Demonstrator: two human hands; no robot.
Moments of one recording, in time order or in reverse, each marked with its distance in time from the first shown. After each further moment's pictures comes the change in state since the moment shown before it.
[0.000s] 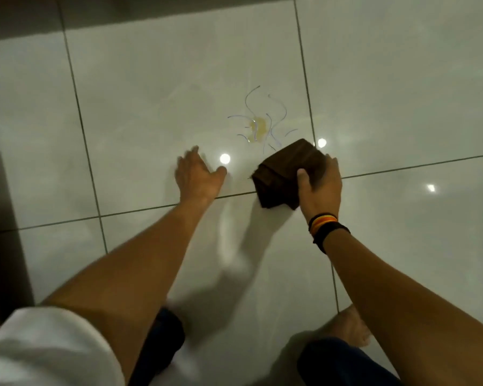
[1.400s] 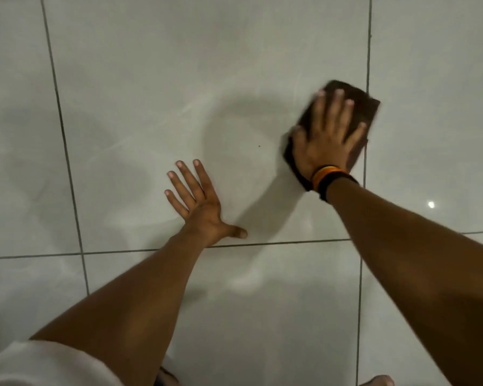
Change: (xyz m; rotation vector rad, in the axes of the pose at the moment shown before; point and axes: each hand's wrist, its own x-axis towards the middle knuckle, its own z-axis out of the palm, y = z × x) left_hand 0.092 -0.030 0.000 0.382 -0.350 -0.001; right_hand 0.177 -0.082 0.143 -0.853 -0.089 -0.391
